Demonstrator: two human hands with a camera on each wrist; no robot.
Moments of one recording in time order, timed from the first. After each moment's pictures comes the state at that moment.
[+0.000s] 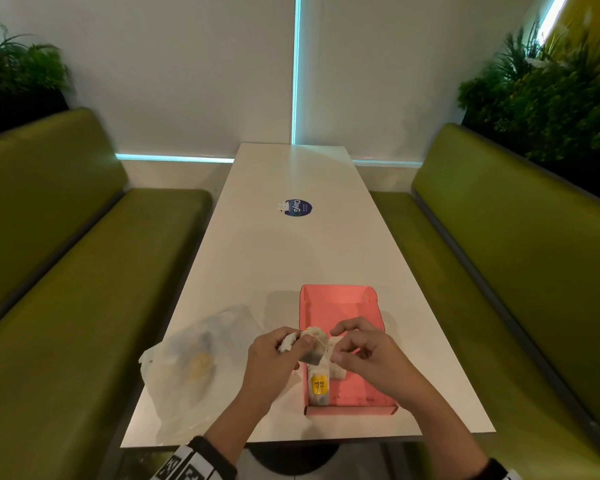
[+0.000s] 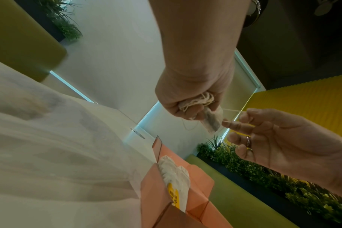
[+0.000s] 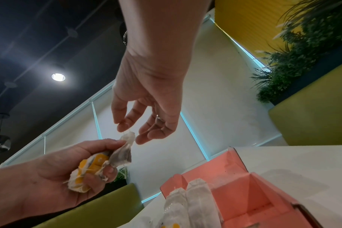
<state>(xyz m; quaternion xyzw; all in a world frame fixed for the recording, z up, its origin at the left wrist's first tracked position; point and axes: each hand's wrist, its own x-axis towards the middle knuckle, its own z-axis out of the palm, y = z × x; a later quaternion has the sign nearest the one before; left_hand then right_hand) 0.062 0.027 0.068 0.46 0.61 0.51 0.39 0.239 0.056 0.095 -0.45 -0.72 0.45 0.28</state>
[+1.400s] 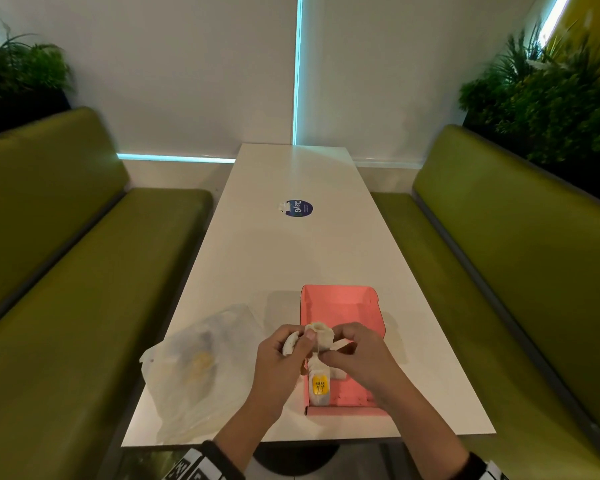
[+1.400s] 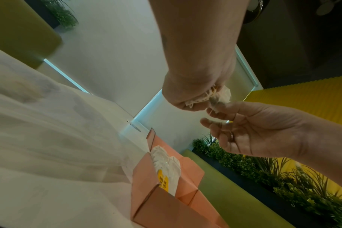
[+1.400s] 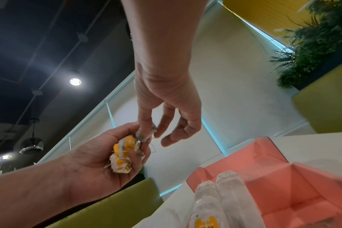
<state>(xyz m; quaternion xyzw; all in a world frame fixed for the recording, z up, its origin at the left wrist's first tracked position) 0.075 0.022 0.069 0.41 0.54 0.59 0.44 0.212 0.053 0.096 -0.54 -0.62 0.48 0.30</state>
